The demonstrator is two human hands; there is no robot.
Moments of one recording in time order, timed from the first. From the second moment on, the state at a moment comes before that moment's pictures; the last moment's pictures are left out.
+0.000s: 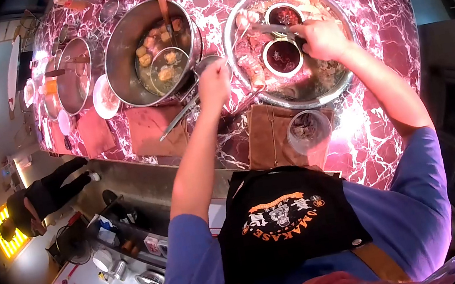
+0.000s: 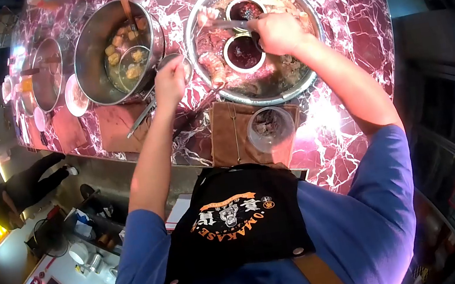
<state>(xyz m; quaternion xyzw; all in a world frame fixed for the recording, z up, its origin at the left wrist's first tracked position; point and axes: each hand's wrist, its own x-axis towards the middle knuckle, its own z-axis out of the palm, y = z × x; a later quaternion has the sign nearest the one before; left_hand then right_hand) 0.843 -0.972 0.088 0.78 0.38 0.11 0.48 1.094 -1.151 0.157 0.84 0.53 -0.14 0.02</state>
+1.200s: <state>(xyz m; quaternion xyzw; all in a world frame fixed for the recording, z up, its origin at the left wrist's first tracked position) 1.008 -0.920 0.038 0.78 0.43 0.08 0.46 1.226 -1.128 0.140 0.75 0.65 0.03 0.12</state>
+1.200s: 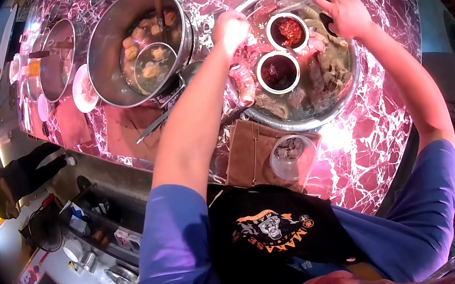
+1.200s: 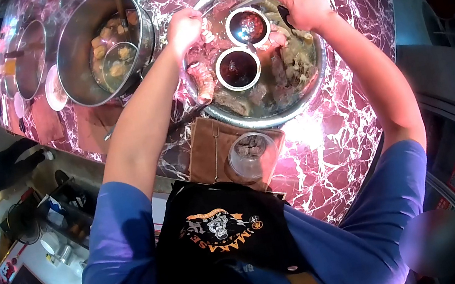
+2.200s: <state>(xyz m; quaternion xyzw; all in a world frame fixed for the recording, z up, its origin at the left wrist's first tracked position) 0.974 -0.990 0.045 0.57 0.51 0.16 0.62 1.259 -1.123 0.079 0.75 0.64 -0.11 -0.07</state>
